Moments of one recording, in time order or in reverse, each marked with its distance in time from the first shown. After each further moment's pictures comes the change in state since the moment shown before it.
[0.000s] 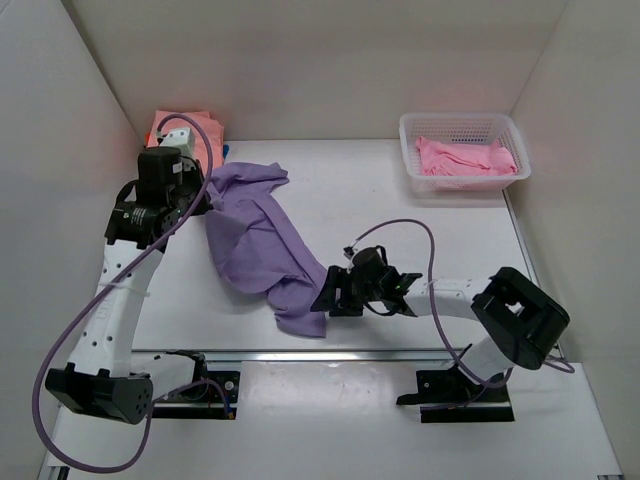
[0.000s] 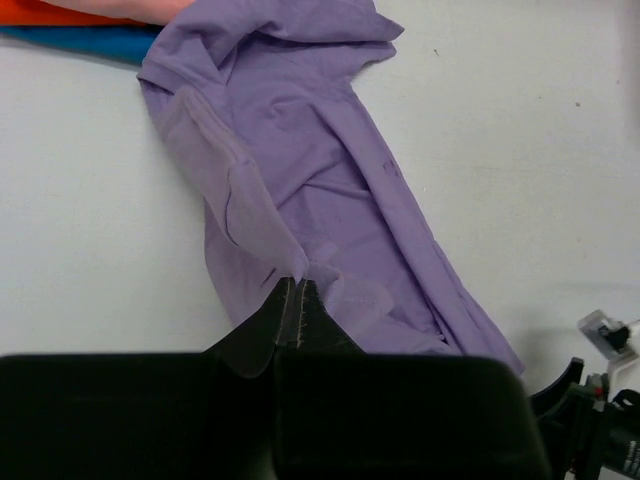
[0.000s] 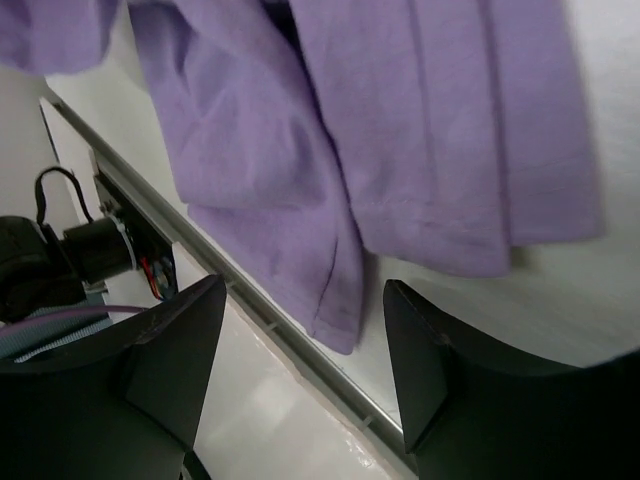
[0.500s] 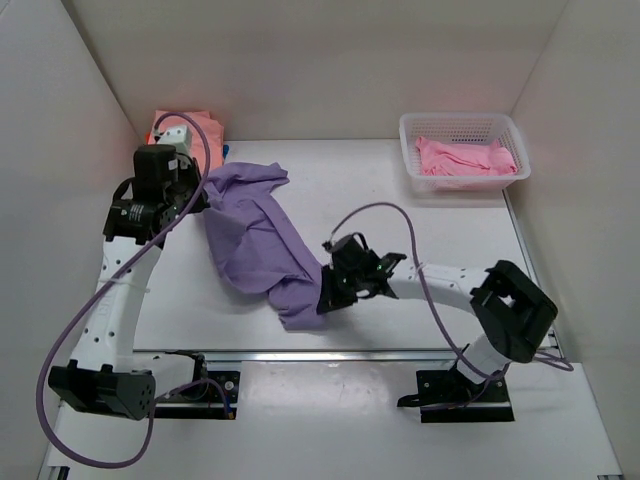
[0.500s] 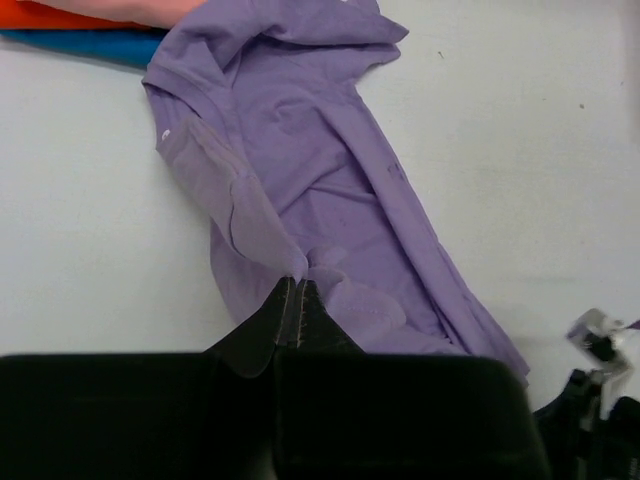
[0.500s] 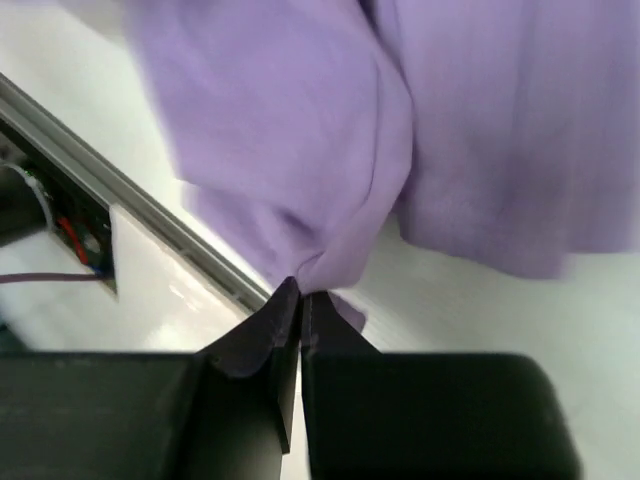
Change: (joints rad) left arm 0.043 -0.012 -0.025 0.015 0.037 0.025; right arm 0.093 0.099 0.223 -0.340 0.023 -0.170
